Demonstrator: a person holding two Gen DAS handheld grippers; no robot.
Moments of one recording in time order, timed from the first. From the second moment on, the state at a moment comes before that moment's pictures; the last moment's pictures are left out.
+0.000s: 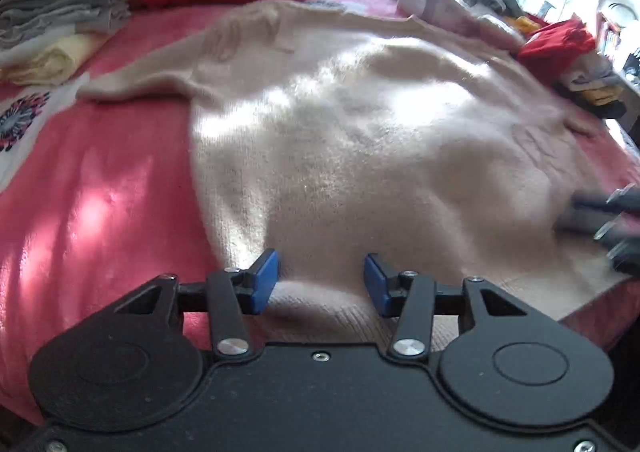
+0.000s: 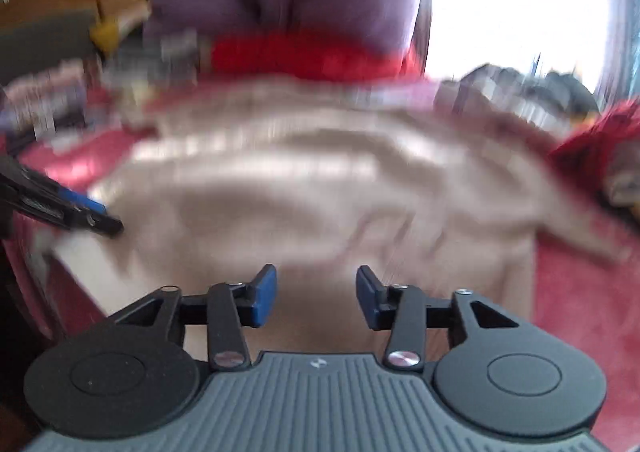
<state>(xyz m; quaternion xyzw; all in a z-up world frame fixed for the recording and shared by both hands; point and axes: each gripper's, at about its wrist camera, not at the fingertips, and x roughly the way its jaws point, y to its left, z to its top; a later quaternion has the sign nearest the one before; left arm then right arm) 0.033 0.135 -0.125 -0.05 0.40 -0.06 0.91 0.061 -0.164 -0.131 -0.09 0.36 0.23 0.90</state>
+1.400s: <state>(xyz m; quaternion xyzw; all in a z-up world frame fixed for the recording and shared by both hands) 0.353 0.159 -0.113 -0.03 0.37 0.00 0.93 0.252 -0.222 -0.114 -0.01 0.31 0.19 0.93</state>
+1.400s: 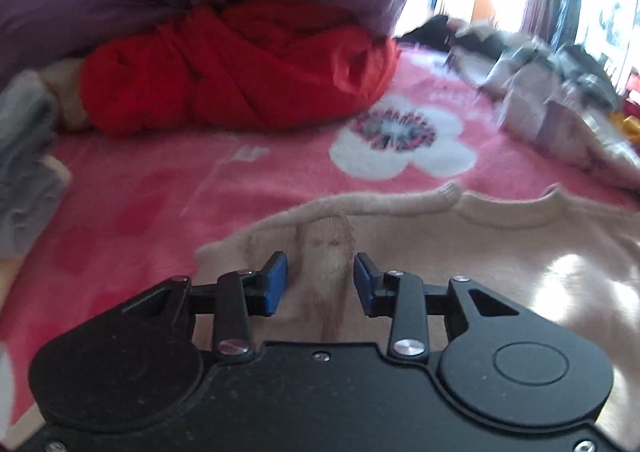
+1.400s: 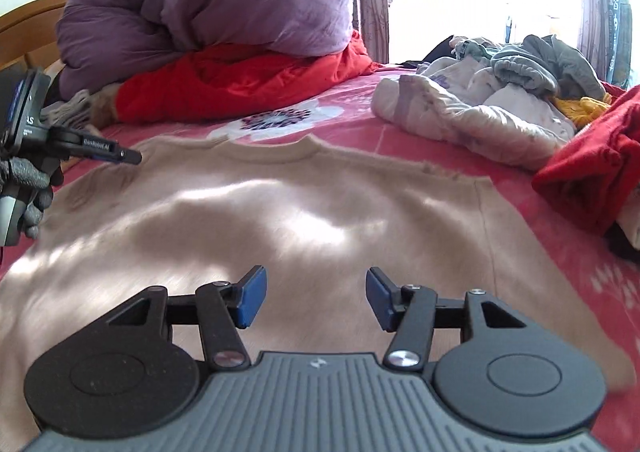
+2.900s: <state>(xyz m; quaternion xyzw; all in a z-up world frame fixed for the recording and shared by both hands) 0.308 0.276 -0.068 -0.17 0.28 0.03 0.94 0.281 -0.241 -0.150 0.04 0.33 0.21 0.92</state>
